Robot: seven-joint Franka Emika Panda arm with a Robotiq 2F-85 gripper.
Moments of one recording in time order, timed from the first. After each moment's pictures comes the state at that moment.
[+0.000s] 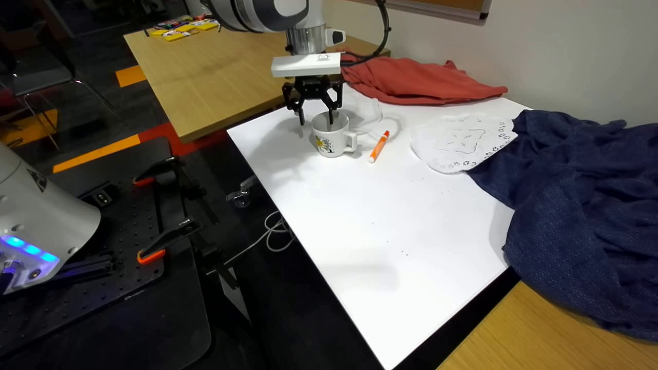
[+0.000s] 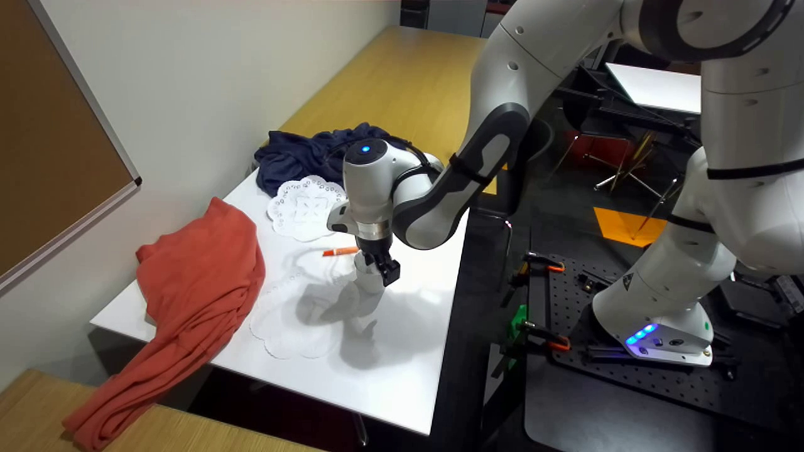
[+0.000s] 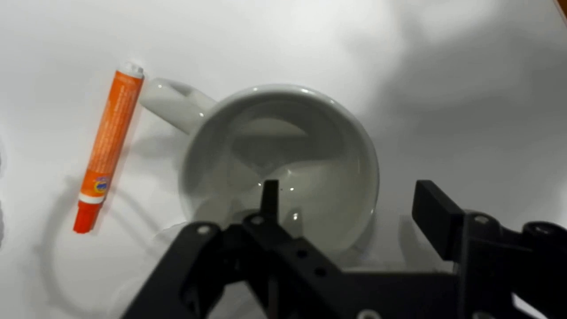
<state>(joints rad) 0.00 0.56 0.11 -2.11 -0.28 2.60 -0.64</state>
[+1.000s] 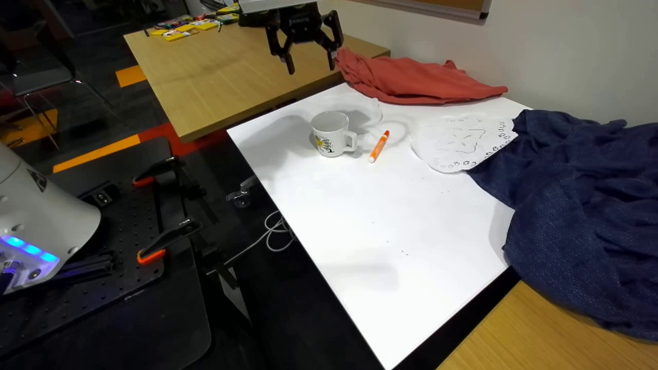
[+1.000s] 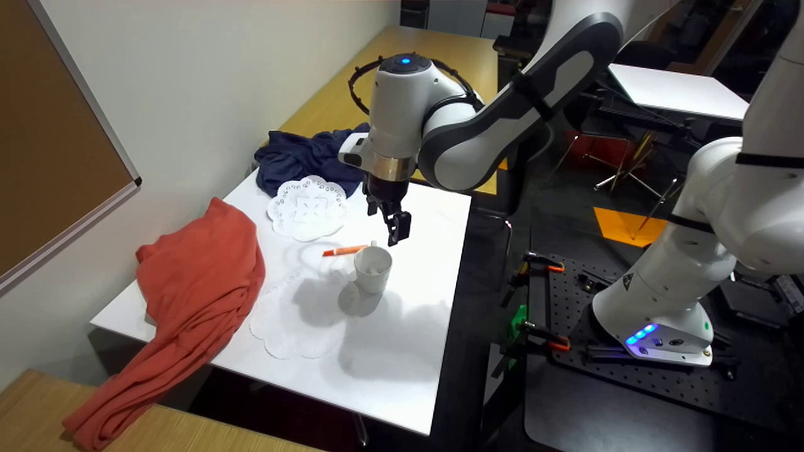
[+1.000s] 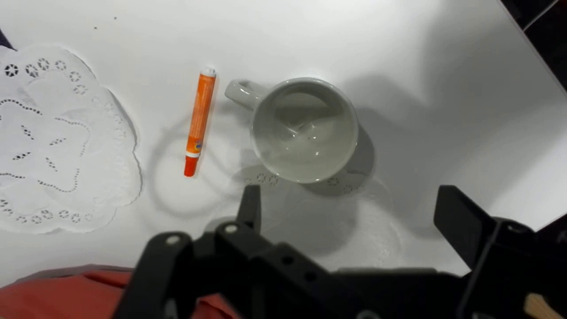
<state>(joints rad) -0.02 0.21 0.11 -2.27 -0.15 2.57 -0.64</state>
